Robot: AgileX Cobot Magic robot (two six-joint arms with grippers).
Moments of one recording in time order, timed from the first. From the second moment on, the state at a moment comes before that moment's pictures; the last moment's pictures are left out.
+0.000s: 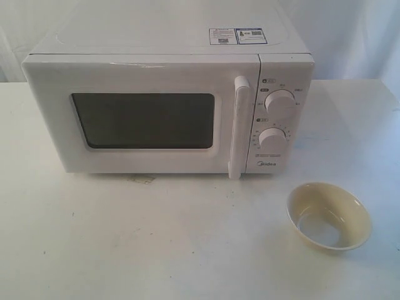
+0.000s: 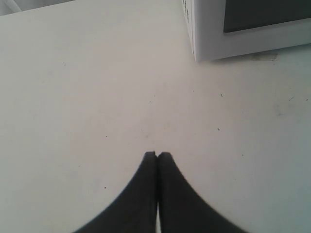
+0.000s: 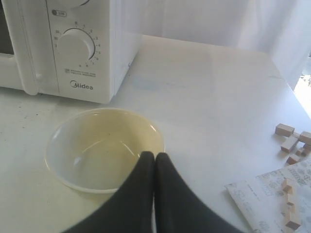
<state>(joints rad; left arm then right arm) -0.19 0.10 -0.78 0.11 1.32 0.06 0.02 0.00 -0.01 0.00 0.35 -0.06</state>
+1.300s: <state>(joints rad) -0.13 0.08 -0.64 0.13 0.95 0.10 0.02 0.00 -0.01 0.00 0.35 -0.06</state>
